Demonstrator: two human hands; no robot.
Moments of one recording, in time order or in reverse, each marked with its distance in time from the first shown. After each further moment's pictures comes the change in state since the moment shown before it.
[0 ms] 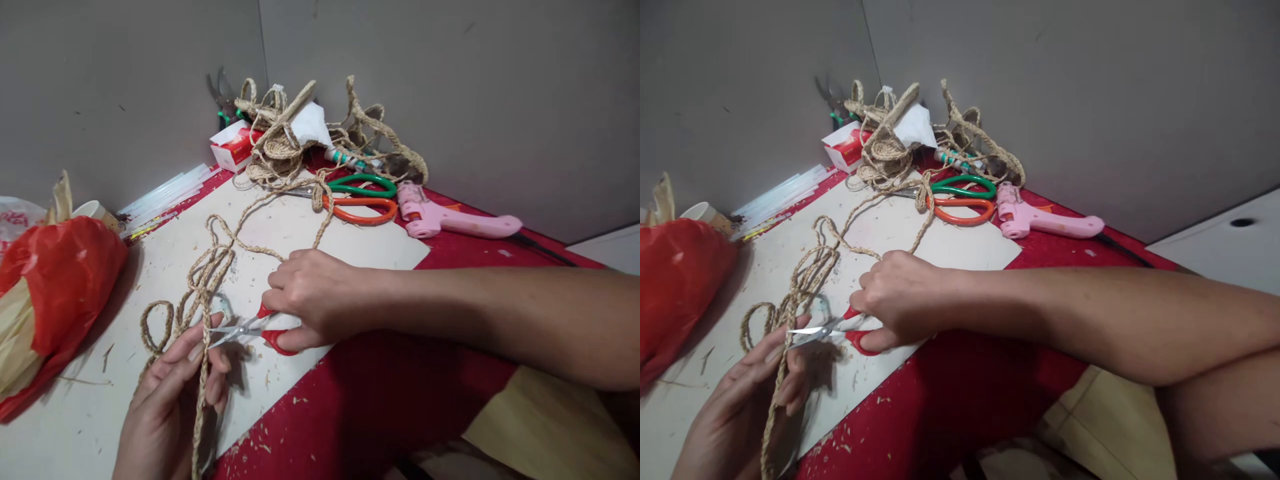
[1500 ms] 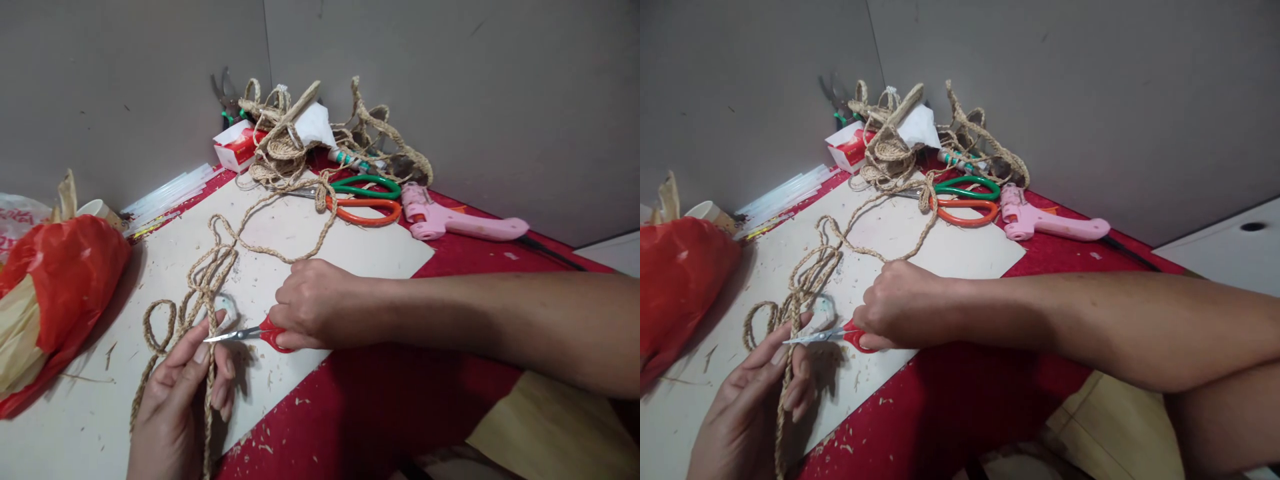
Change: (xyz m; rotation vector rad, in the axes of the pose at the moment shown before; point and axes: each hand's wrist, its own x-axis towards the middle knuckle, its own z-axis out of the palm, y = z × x) left_hand -0.006 -0.006 0.009 0.056 0.034 0.107; right_hand -0.003 -0.003 0.008 -0.034 0.056 -0.105
